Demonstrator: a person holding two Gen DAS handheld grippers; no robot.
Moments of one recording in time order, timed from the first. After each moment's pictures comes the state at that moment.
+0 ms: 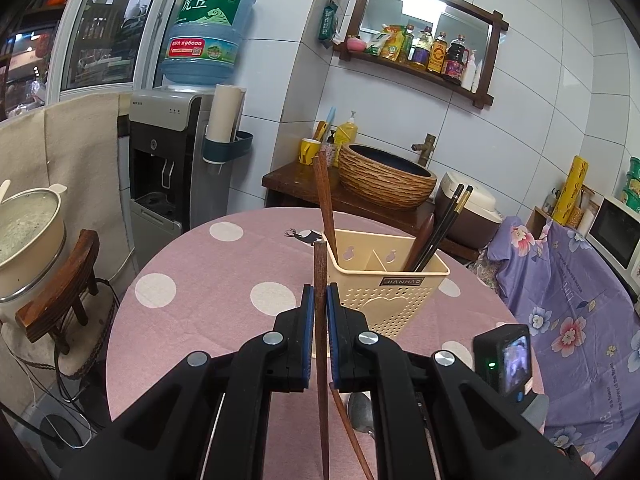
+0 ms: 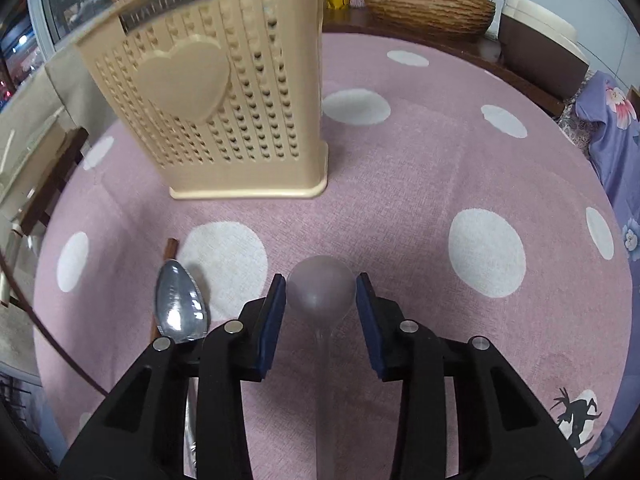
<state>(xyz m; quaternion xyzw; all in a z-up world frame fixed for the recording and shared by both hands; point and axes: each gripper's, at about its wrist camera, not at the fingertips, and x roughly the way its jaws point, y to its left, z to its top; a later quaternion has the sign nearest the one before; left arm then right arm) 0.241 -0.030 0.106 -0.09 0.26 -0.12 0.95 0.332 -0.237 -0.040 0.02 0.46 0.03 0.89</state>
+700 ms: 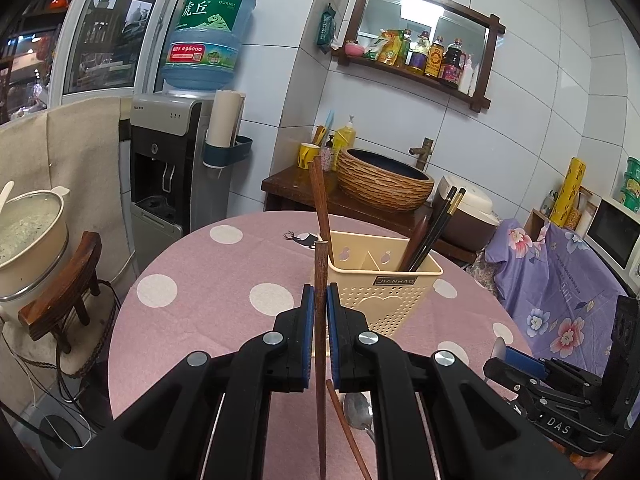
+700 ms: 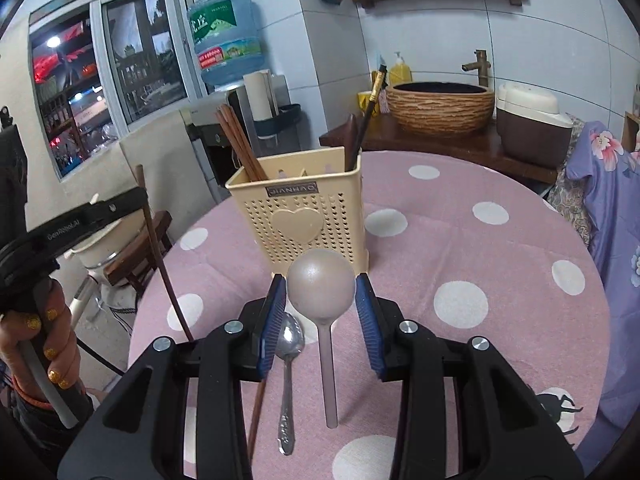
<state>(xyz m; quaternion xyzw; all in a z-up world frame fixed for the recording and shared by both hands) 0.231 -0.029 0.109 -0.09 0.25 -0.12 0.96 0.235 -0.244 0.069 0.07 0.29 0.11 0.95</state>
